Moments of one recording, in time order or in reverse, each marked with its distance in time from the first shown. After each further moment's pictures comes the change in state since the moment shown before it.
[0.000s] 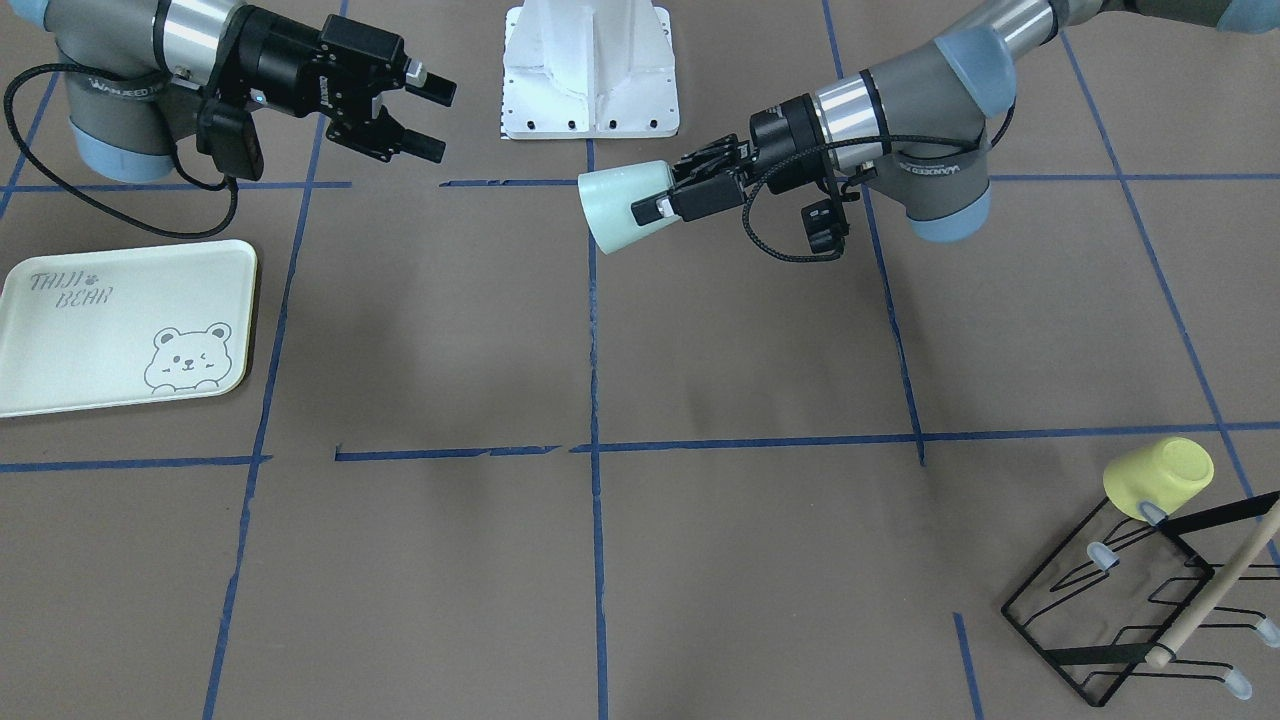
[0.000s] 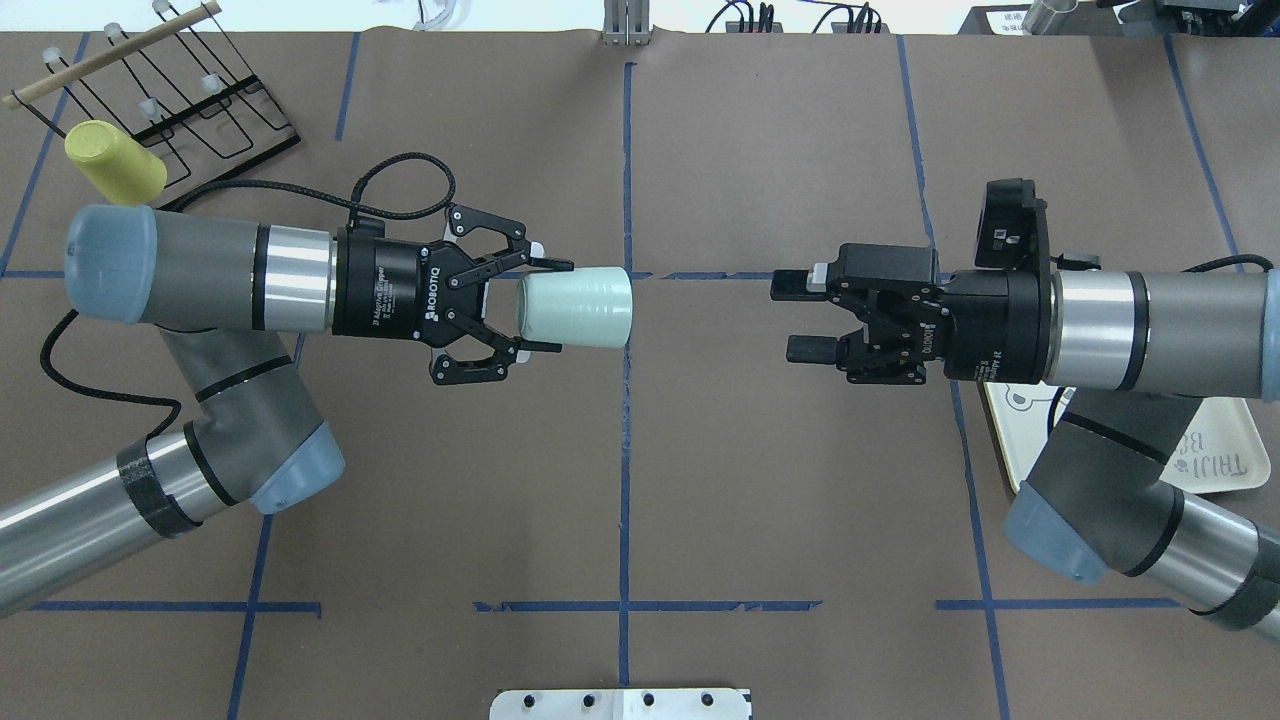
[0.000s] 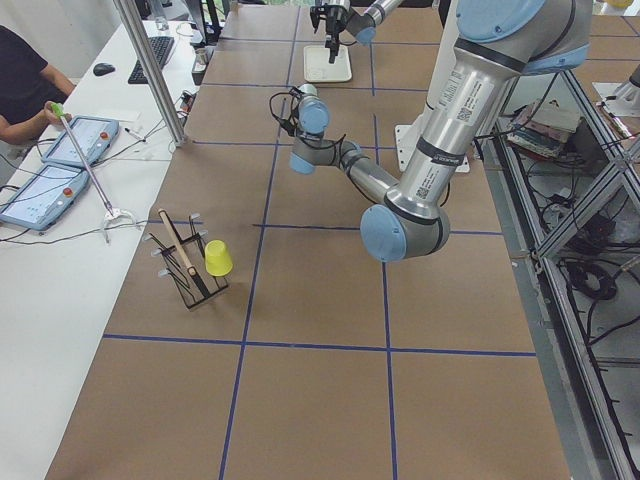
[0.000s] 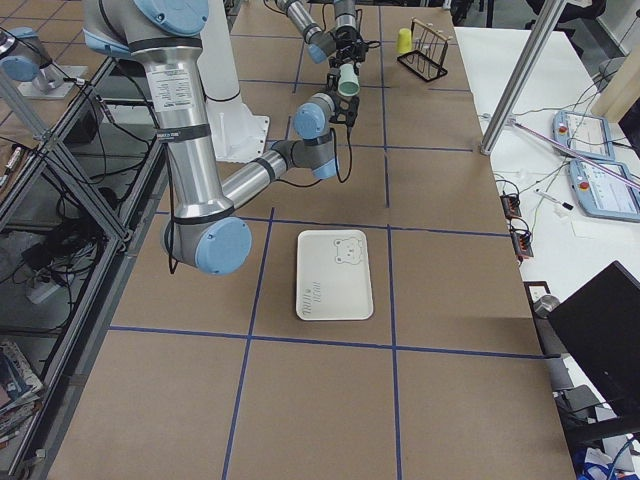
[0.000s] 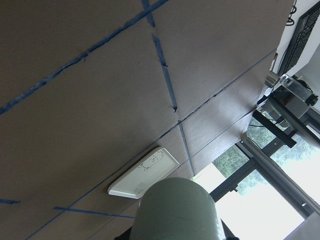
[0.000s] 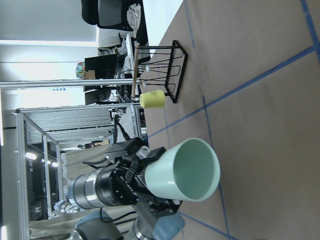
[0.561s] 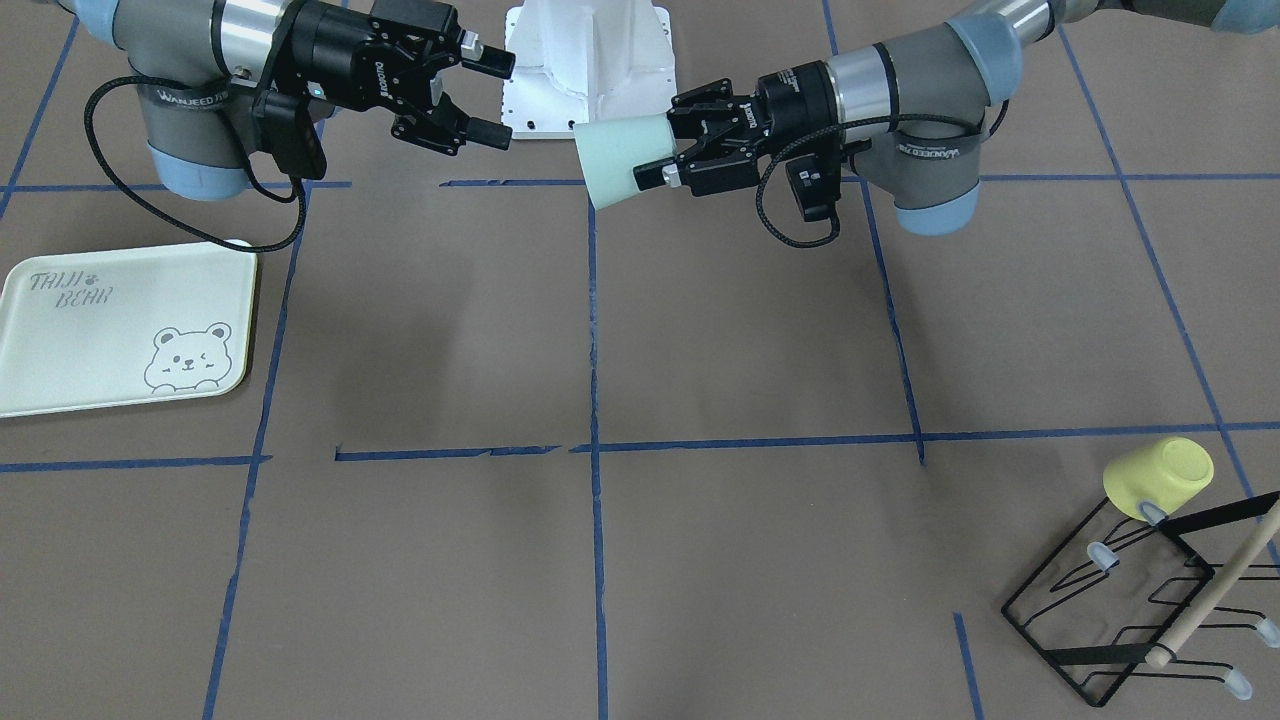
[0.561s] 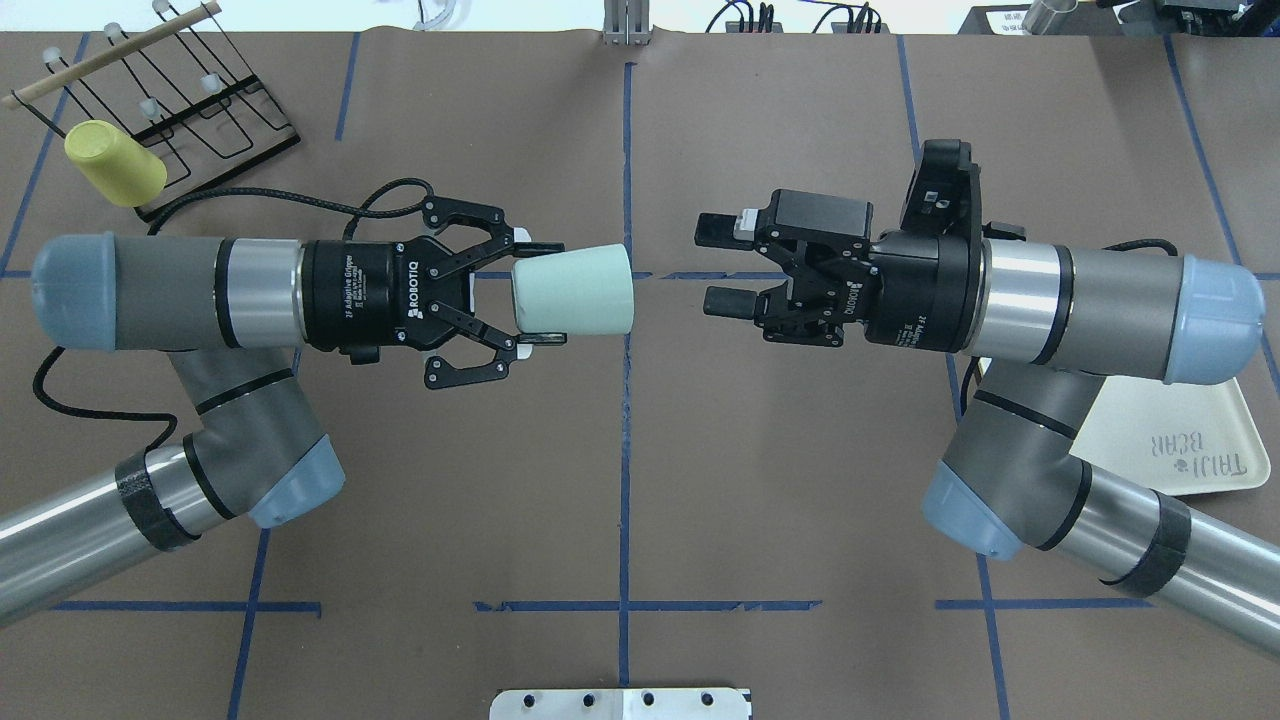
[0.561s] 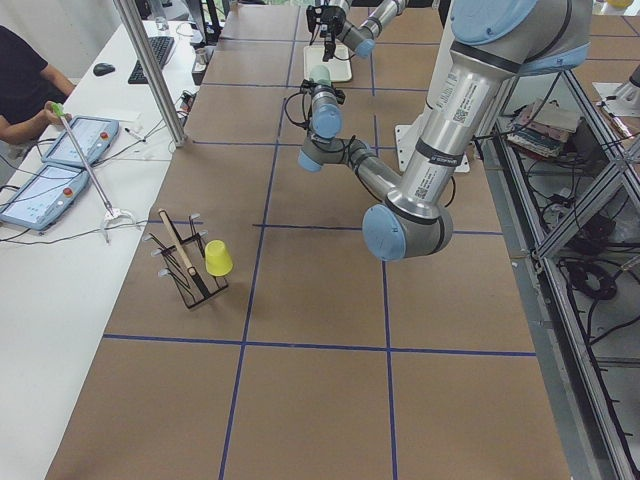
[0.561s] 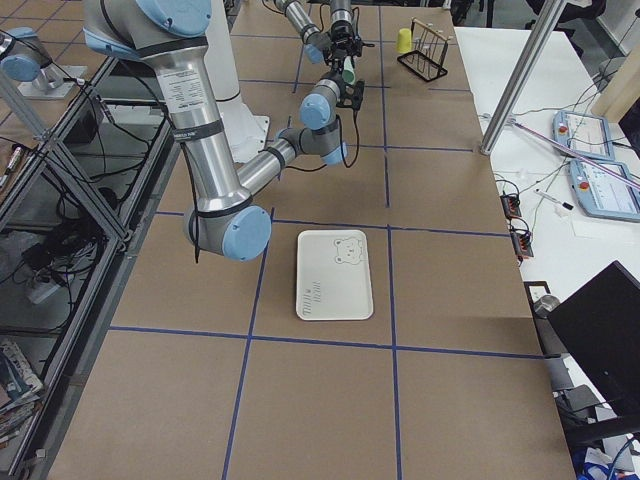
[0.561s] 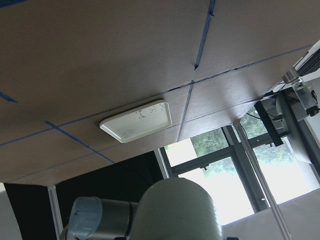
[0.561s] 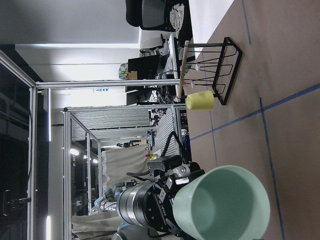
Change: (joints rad) left arm 0.011 0.013 -0.025 -0.160 0.107 -0.404; right arm -0.014 0.127 -0.072 0.065 -0.075 0.004
